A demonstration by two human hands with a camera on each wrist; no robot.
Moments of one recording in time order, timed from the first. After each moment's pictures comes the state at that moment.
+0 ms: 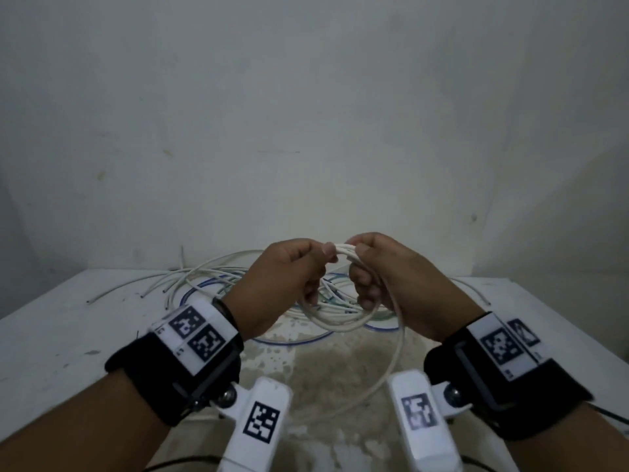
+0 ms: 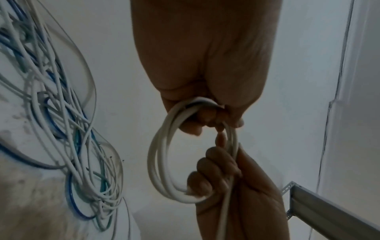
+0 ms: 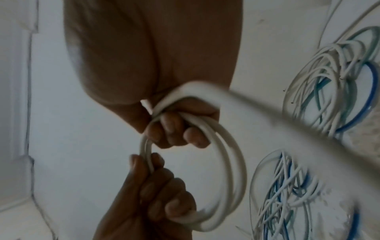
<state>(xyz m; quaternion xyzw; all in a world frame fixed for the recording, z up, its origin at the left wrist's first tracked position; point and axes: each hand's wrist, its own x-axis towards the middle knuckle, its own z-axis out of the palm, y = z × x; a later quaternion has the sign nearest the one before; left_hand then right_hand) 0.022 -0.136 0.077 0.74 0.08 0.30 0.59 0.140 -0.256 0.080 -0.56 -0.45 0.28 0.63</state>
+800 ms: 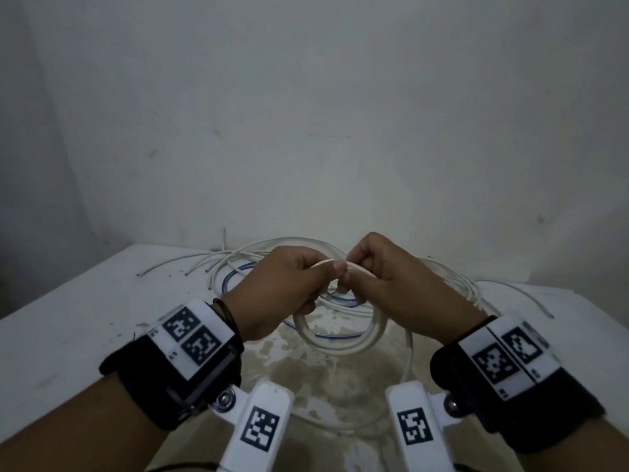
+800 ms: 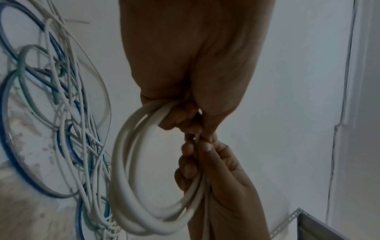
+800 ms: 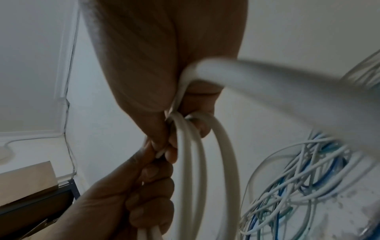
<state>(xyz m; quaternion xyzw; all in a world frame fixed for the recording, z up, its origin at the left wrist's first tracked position) -0.021 -0.091 0.062 0.78 0.15 0.28 0.54 0.113 -0.201 0.067 -0.67 -0.61 0.08 0.42</state>
